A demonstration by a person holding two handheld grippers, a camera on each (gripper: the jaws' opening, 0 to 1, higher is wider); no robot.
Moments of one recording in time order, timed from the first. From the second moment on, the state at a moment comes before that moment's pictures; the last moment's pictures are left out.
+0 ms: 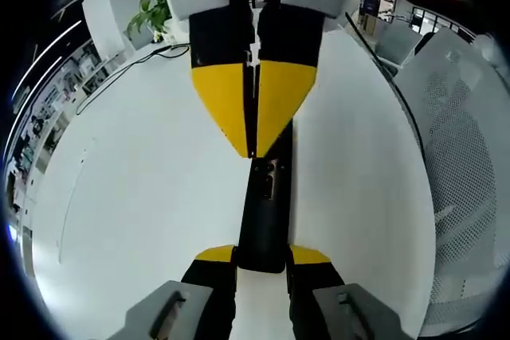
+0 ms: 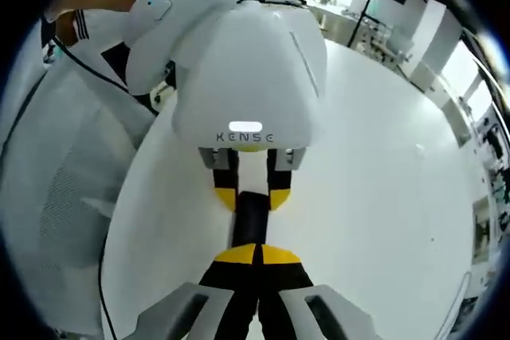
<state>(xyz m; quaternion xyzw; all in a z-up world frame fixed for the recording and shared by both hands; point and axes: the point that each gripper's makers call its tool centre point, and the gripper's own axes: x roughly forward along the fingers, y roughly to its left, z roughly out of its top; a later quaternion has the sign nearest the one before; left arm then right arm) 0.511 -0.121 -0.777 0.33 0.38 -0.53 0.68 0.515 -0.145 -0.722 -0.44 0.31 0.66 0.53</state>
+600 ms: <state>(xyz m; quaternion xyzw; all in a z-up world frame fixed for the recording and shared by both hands) 0.512 -0.120 -0.777 0.33 0.37 -0.53 0.69 0.508 -0.146 -0.756 -0.44 0.34 0.66 0.51</state>
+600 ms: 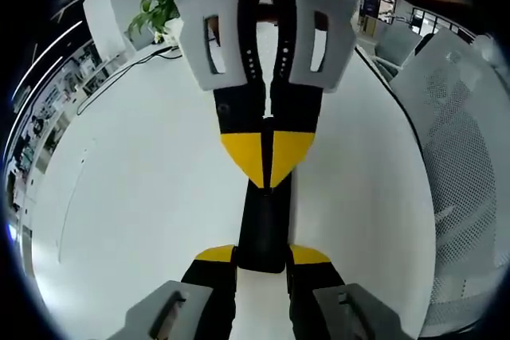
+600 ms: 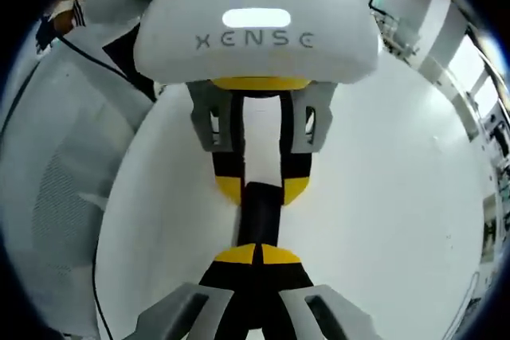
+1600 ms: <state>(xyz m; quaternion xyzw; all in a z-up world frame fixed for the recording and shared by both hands) 0.511 -0.119 -0.778 0.32 0.37 -0.53 0.69 0.507 -0.143 -0.767 -0.44 0.34 0.66 0.50</state>
